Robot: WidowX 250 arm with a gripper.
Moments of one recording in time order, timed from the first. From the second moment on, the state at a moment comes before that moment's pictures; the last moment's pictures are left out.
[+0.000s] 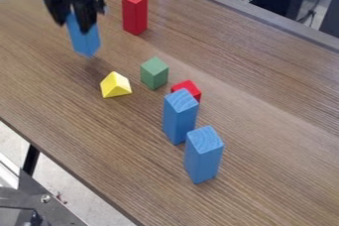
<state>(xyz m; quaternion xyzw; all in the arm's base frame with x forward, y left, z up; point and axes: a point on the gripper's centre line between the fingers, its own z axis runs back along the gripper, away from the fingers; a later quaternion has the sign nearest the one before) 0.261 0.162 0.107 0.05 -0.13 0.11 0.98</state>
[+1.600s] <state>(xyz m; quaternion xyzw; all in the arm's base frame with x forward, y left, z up) 0.357 0.110 0.128 -0.01 -0.14 -0.04 0.99</state>
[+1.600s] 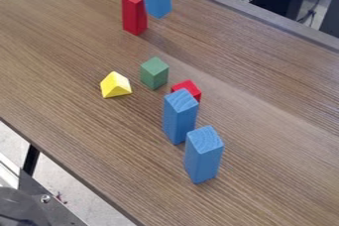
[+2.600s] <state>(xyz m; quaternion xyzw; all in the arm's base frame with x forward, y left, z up) 0.363 0.110 0.101 0.04 -0.12 -0.04 0.99</state>
